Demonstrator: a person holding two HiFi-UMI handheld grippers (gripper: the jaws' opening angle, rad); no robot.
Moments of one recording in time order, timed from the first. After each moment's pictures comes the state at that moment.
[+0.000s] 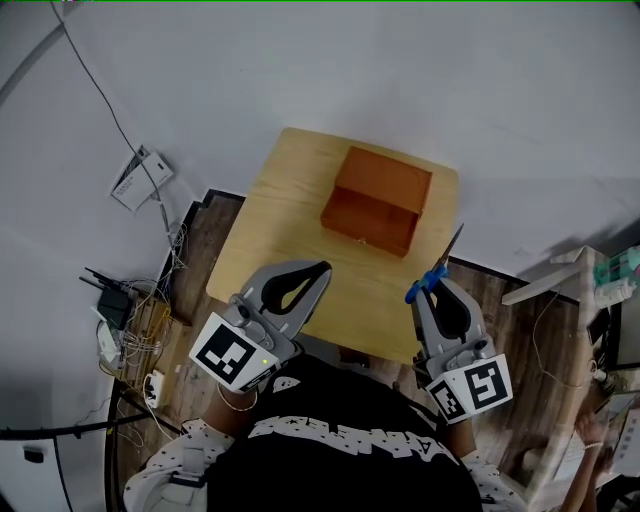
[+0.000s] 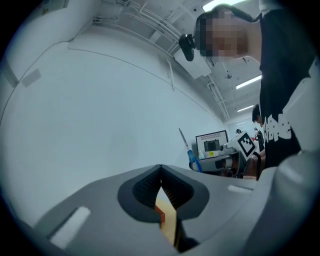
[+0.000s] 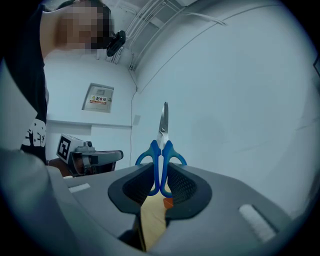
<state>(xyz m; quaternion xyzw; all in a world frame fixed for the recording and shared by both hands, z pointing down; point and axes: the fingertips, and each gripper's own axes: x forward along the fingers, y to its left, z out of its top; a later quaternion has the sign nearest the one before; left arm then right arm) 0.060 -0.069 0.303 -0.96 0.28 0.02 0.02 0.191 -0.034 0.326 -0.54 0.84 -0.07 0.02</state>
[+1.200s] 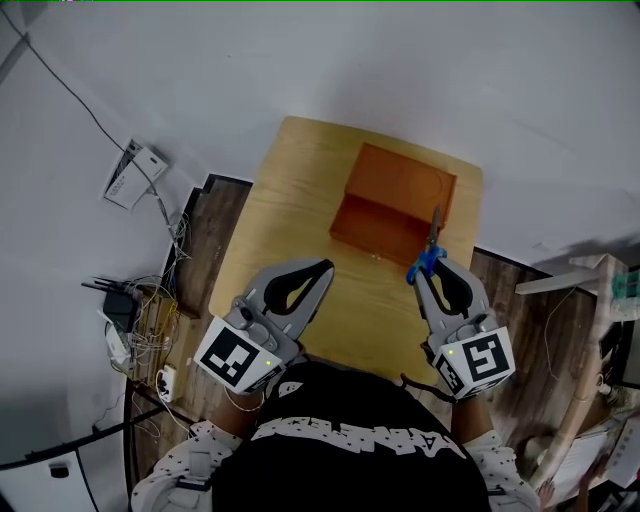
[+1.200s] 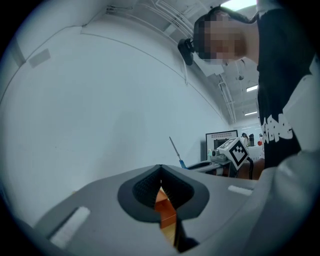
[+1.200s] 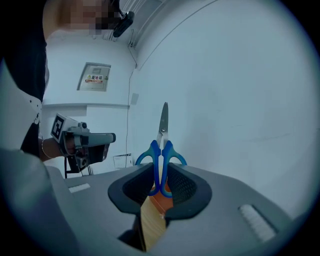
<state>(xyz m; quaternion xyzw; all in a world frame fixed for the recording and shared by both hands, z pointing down) 0.063 -0.162 0.337 -0.96 0.29 0.00 -0.02 0.196 -0.152 0.387 -0.52 0.85 -0.09 -0.08</state>
